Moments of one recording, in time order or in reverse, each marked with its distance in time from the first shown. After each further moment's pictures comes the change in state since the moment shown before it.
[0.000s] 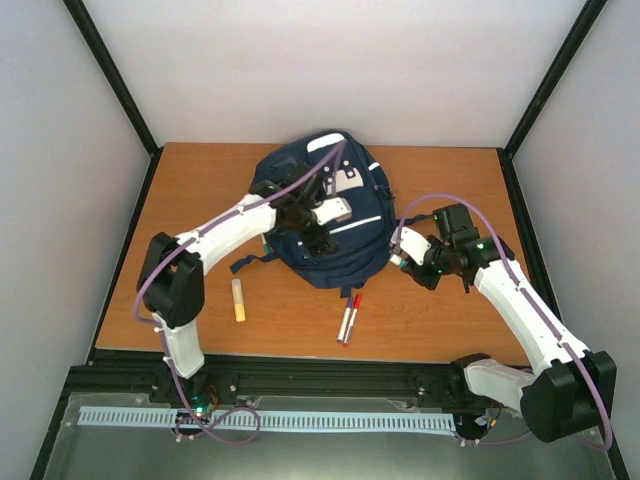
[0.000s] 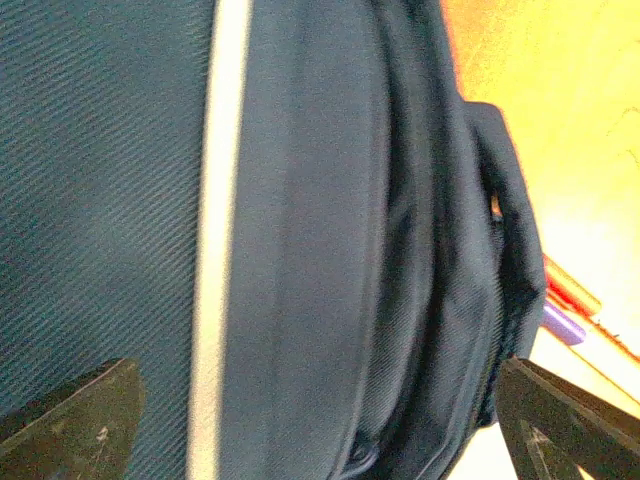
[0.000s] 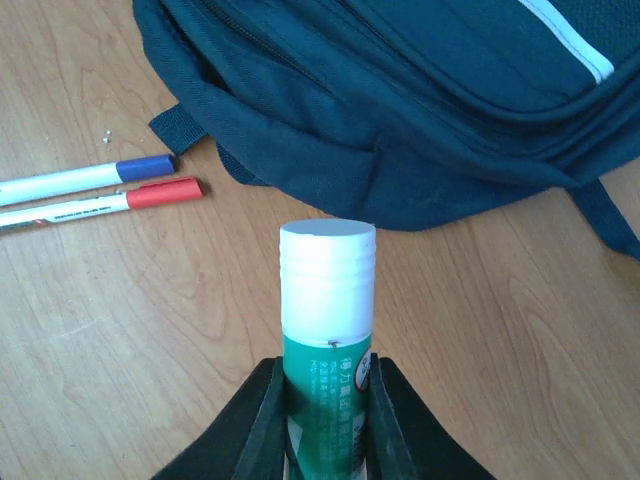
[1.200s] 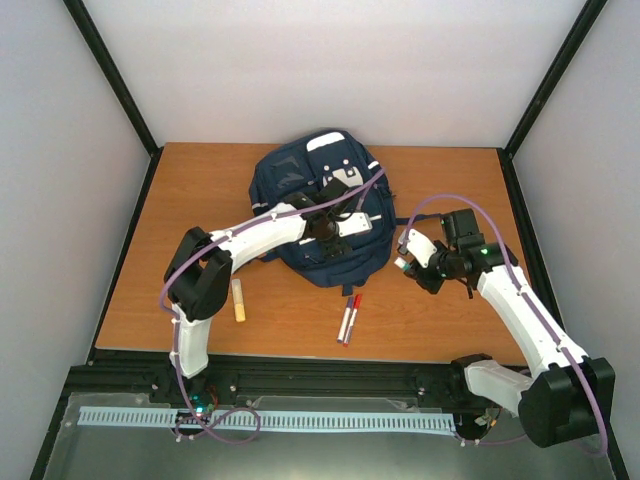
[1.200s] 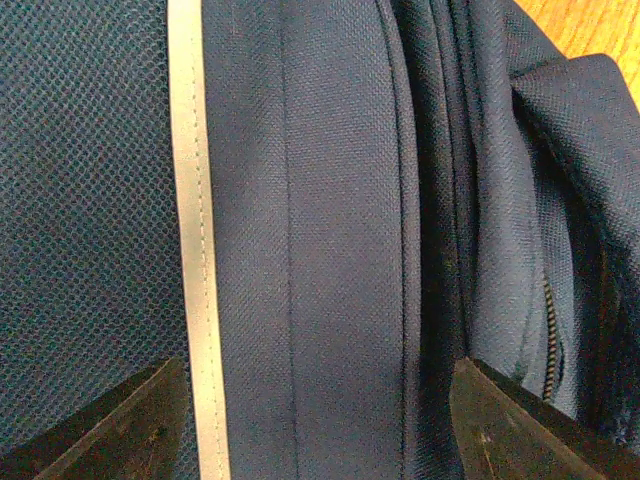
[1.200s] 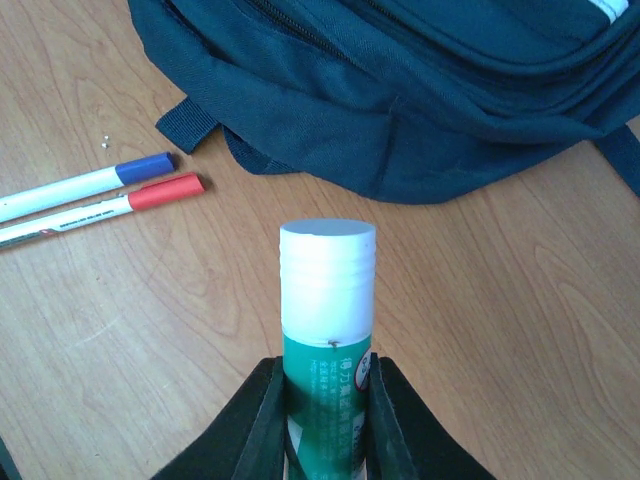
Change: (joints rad) left arm -0.146 0.154 0.075 0.061 -0.288 0.087; right arm -0.064 -0.033 -0.058 0.023 -0.052 0.076
